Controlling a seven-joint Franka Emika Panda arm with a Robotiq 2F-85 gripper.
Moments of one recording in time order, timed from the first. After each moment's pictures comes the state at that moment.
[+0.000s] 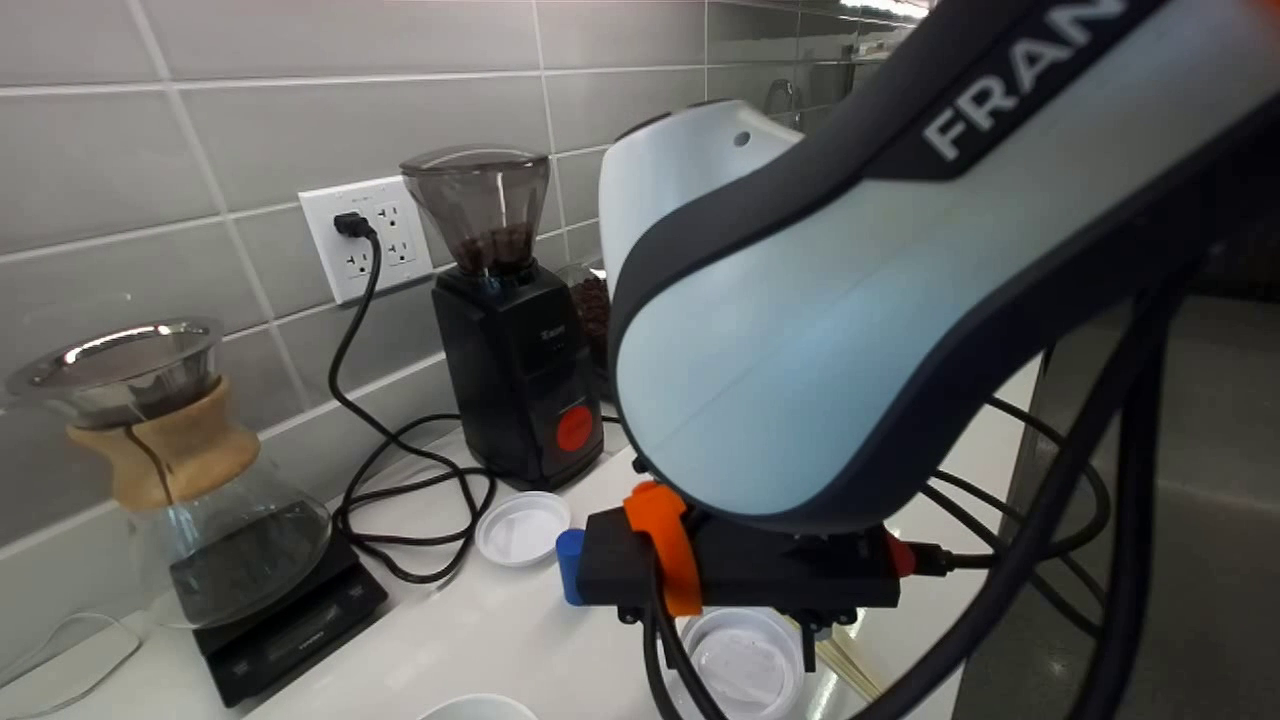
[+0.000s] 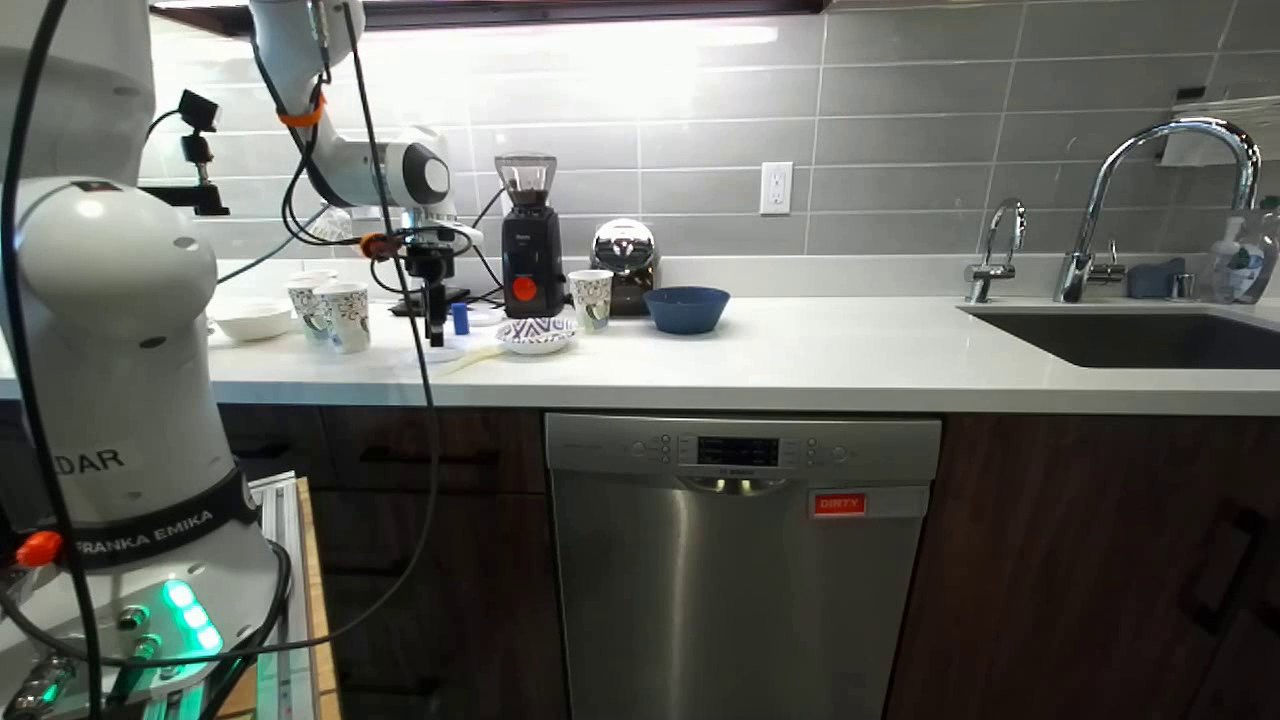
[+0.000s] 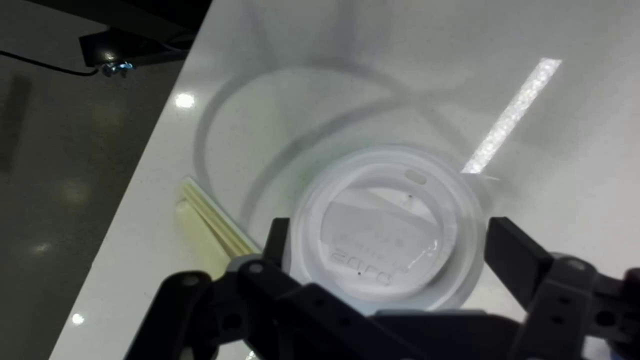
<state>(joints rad) 0.48 0.19 0.38 -2.26 -0.08 2.29 1.04</state>
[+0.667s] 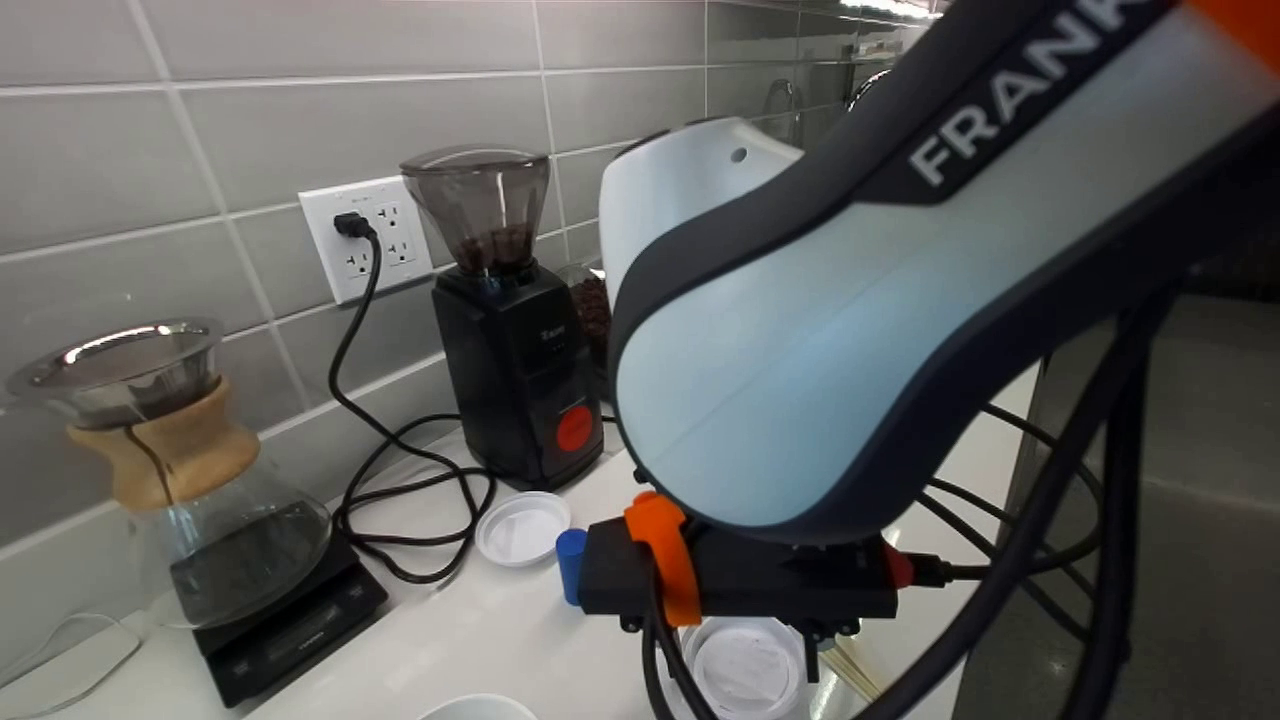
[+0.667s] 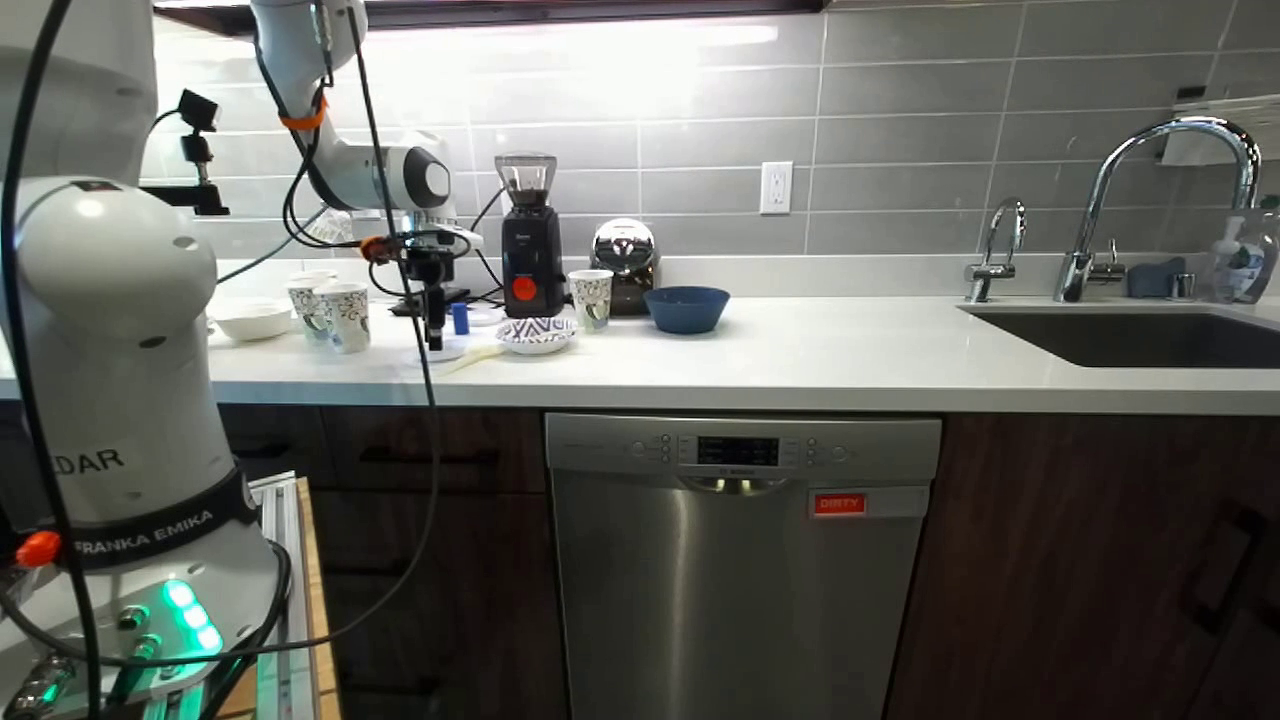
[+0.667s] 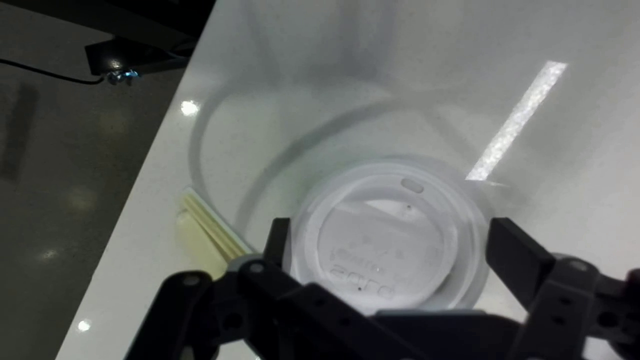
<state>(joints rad) 0.48 0.20 0.38 -2.26 -0.08 2.28 1.05</state>
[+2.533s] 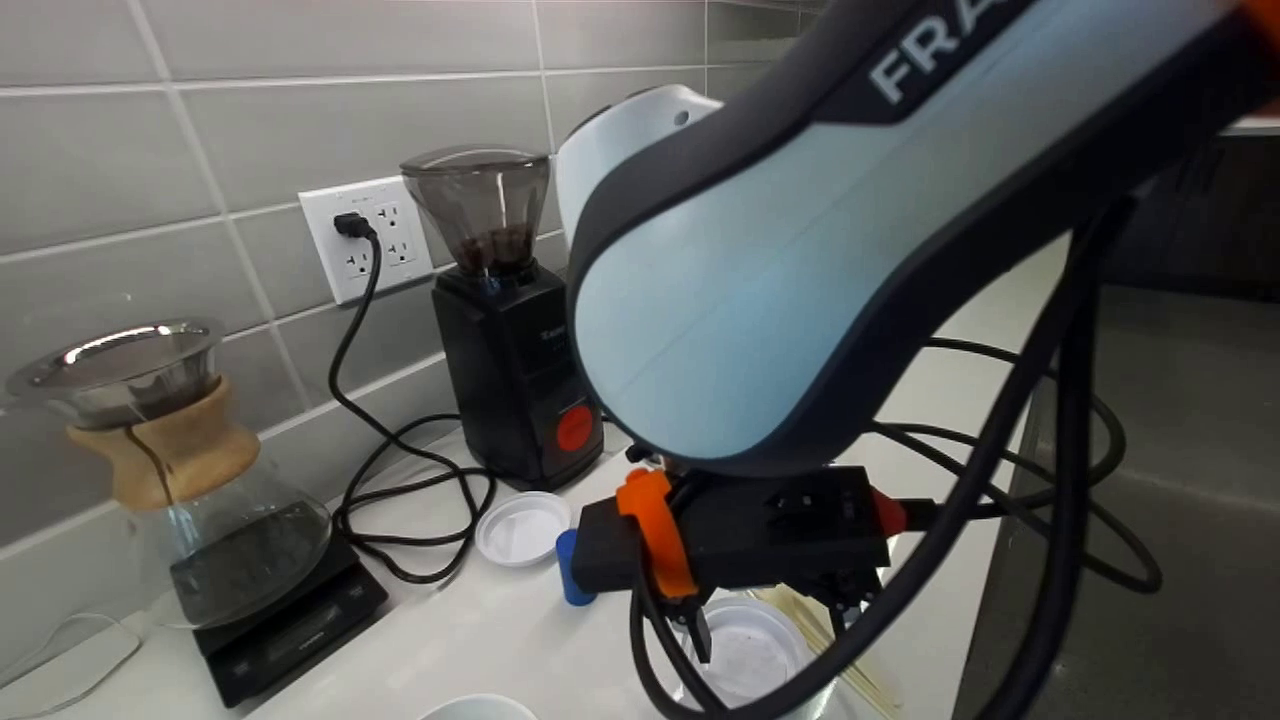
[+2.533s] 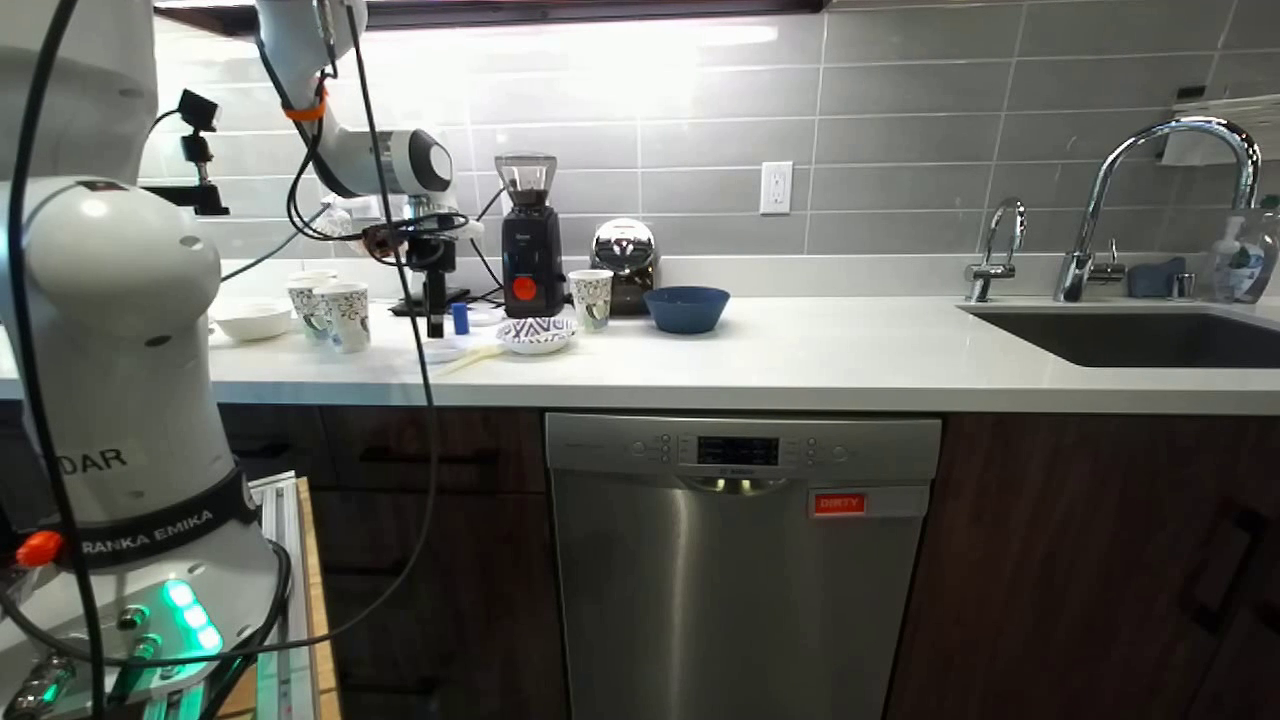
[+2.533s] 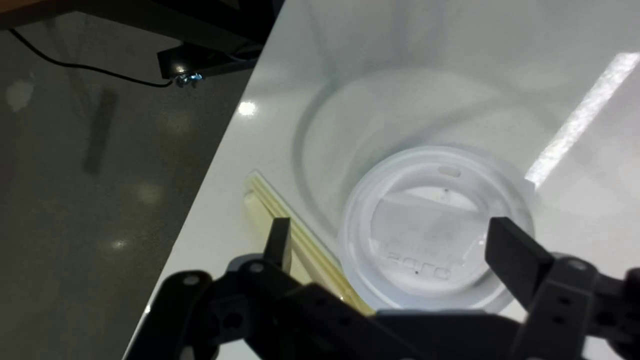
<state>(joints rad) 0.51 0.20 0.35 -2.18 -0.14 2.09 1.12</state>
